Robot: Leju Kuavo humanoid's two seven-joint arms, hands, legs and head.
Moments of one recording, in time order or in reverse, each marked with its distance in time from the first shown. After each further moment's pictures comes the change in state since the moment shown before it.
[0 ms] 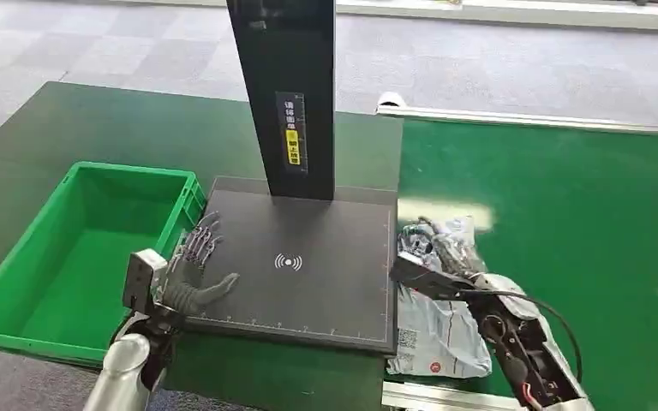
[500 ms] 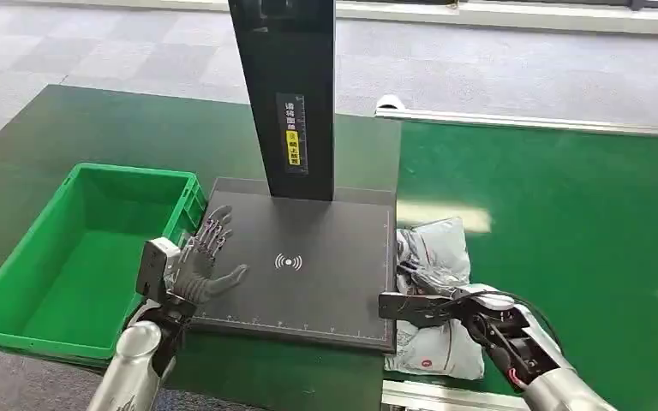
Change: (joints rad) left arm -0.058 -0.011 -0.021 0.083 0.000 0.024 0.000; right arm -0.150 -0.048 0.274 0.296 0.006 0.141 -0.034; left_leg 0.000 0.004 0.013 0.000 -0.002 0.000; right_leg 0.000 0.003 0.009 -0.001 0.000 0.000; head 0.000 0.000
